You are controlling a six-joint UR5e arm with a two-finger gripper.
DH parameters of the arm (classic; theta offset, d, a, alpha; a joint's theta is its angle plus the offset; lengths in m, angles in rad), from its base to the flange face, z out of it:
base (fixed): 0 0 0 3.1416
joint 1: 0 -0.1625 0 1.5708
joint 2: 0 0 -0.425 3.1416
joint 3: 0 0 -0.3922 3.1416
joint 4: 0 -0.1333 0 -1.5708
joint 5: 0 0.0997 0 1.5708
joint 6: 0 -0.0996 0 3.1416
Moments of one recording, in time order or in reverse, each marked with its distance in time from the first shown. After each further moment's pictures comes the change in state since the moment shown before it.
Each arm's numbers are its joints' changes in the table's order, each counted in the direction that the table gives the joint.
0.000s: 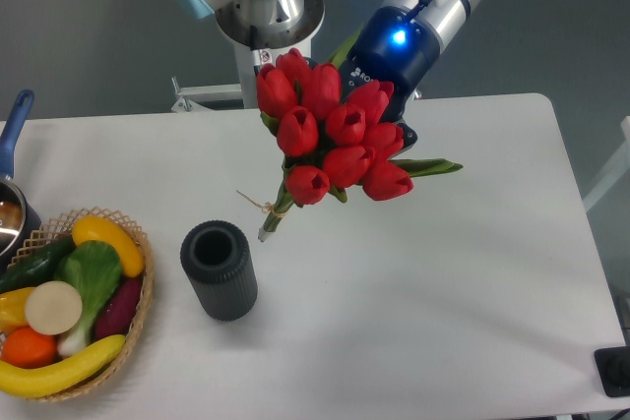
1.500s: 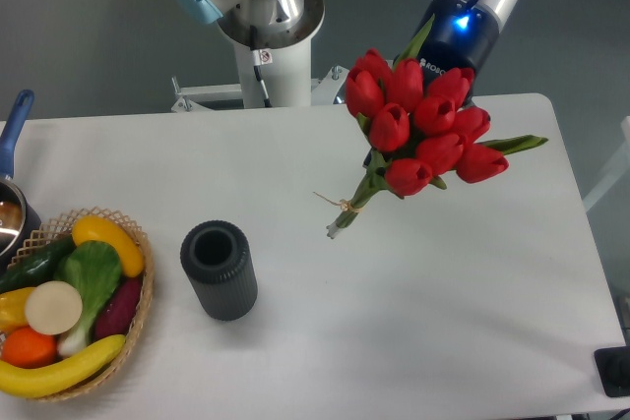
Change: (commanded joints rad) arm -0.115 -0.002 -0.023 0.000 0.077 -0.077
